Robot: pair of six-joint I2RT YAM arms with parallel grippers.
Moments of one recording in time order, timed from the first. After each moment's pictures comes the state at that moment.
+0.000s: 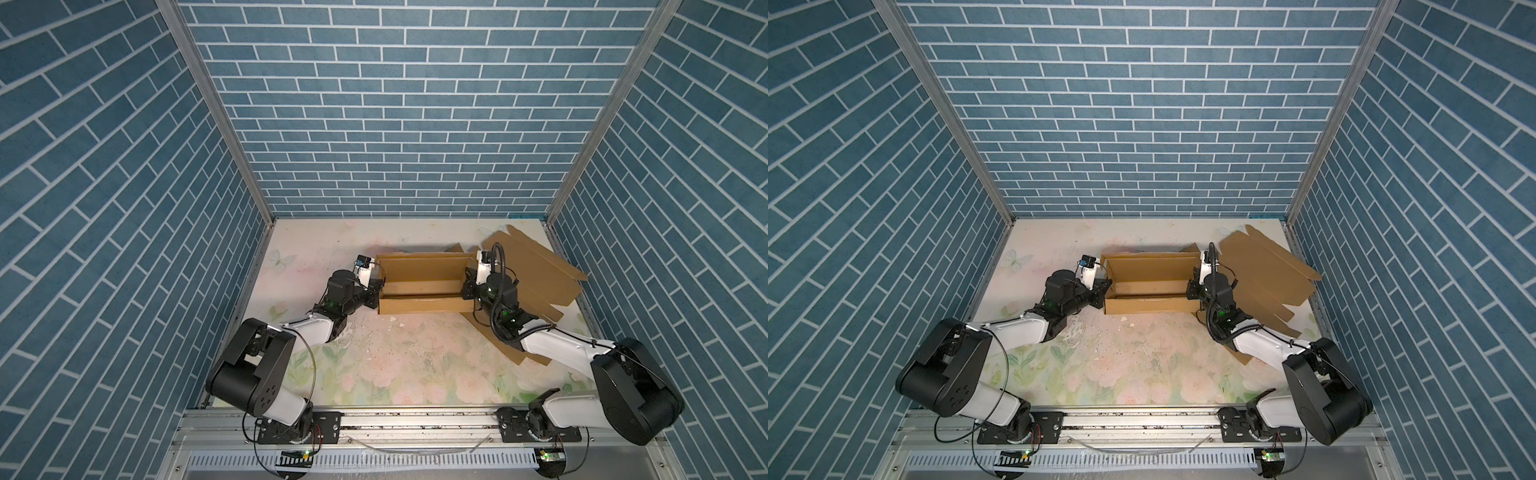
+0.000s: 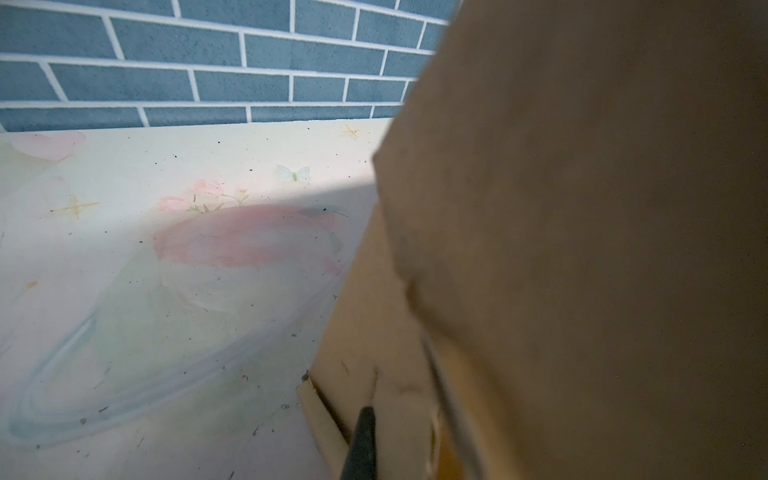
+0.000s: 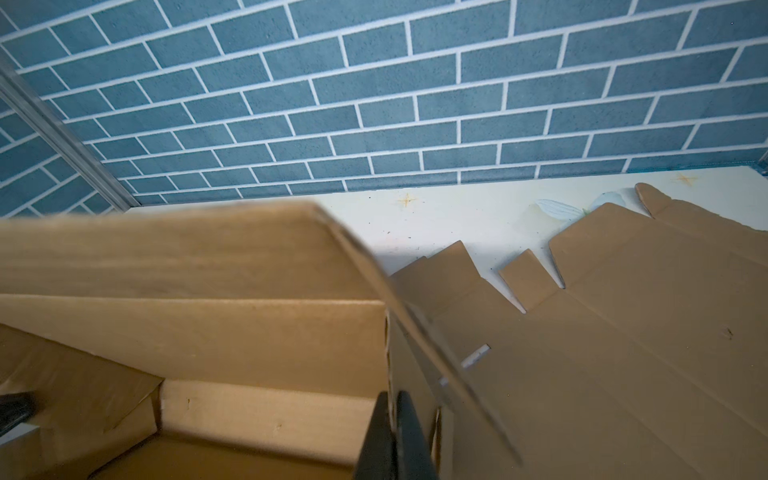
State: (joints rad) left arm -0.40 1.50 0.57 0.53 0.27 -0.16; right arm 0.55 1.32 0.56 0.46 0.17 0.27
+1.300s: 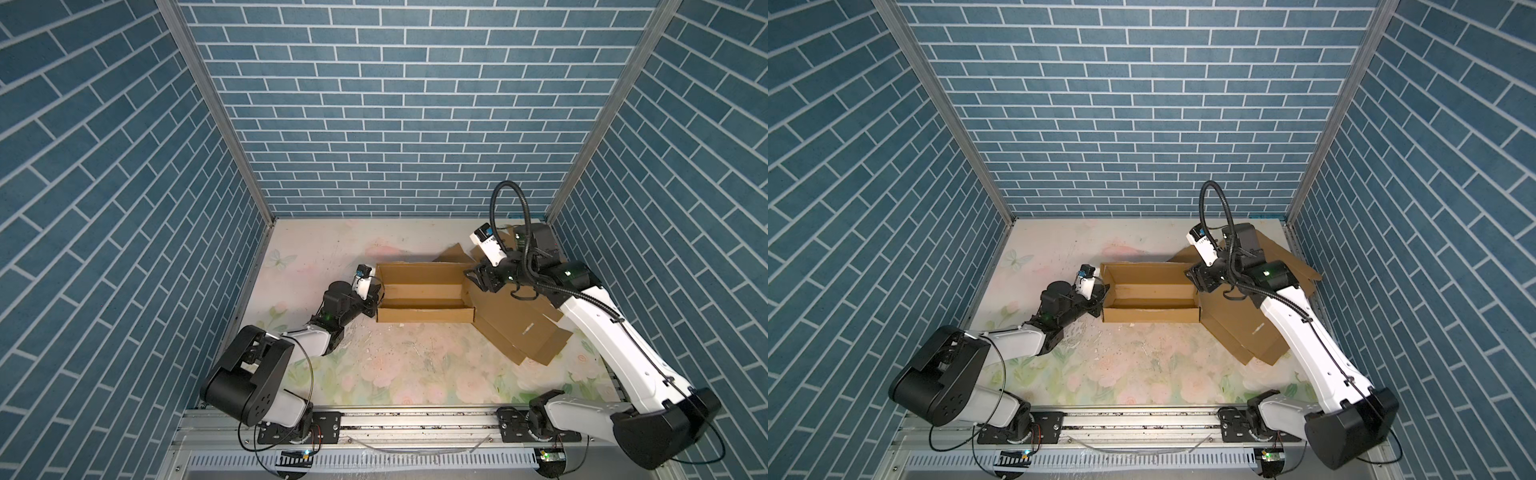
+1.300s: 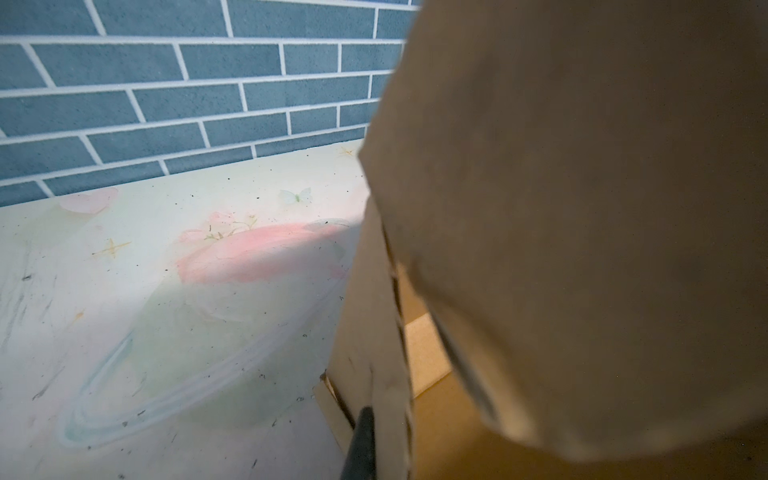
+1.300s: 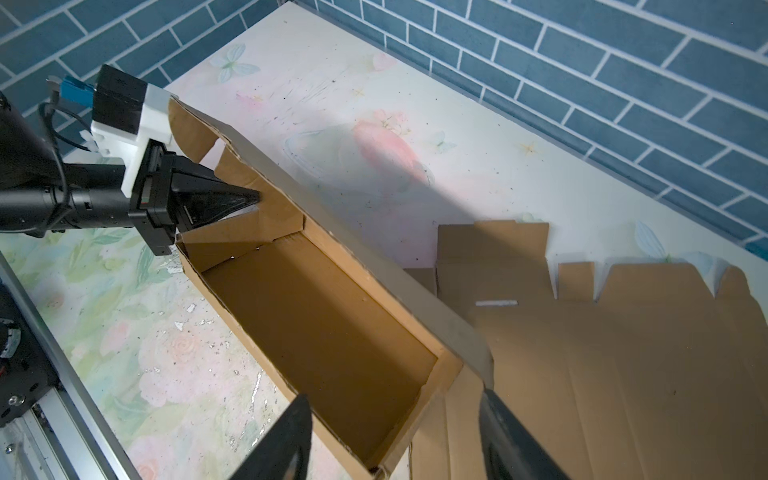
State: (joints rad) left arm -0.42 1.46 0.45 0.68 0.23 -0.06; right arm 0.46 1.29 1.38 -0.84 -0.29 -0.25
